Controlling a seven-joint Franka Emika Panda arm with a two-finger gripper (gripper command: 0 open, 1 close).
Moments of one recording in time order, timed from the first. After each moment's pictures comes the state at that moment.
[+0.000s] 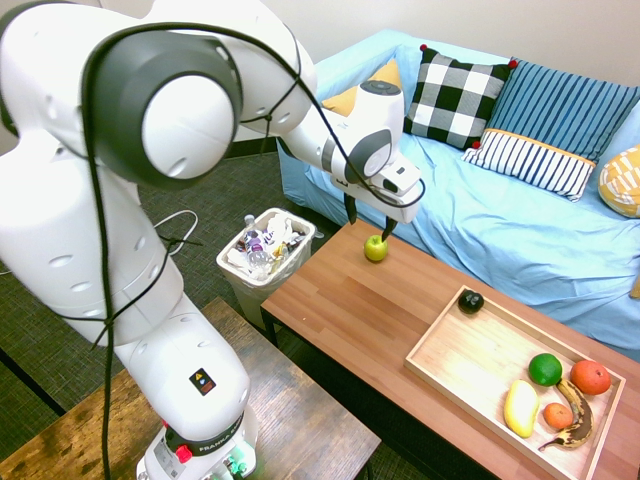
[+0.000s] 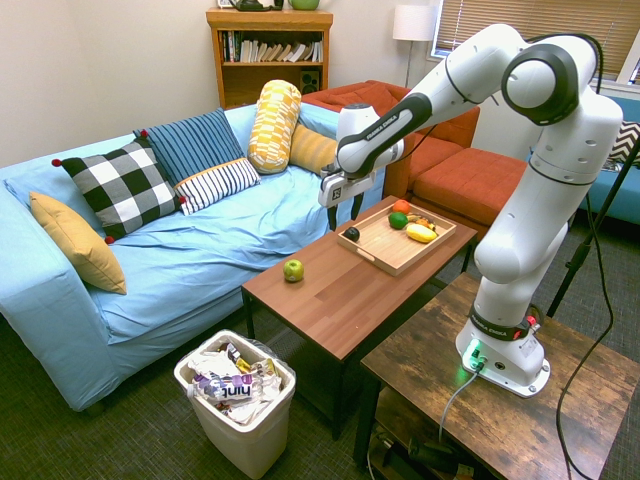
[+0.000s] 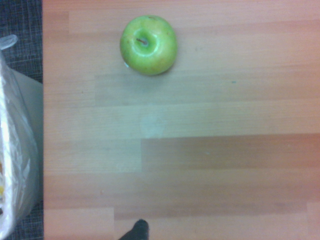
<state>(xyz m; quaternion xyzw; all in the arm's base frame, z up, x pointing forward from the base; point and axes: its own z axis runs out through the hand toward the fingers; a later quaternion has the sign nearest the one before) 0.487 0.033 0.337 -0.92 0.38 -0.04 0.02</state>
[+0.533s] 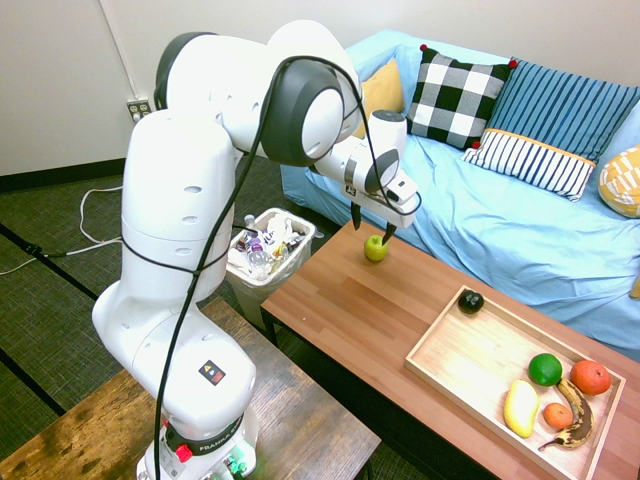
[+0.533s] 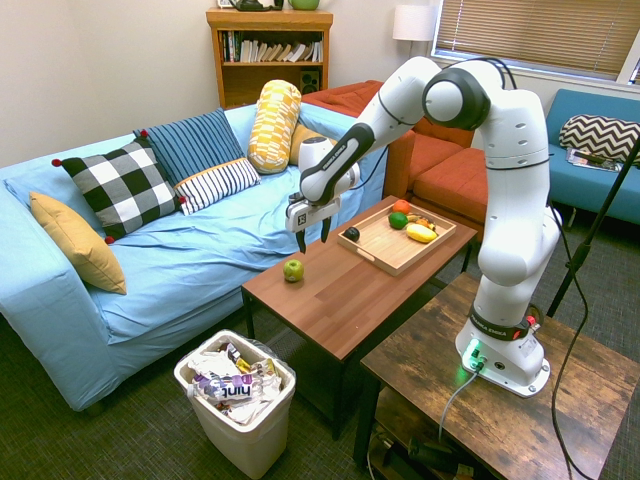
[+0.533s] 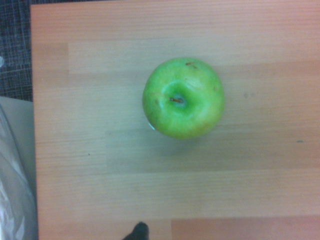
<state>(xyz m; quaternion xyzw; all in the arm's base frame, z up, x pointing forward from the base) 0.580 0.077 0.227 -0.92 0.38 0.00 0.00</state>
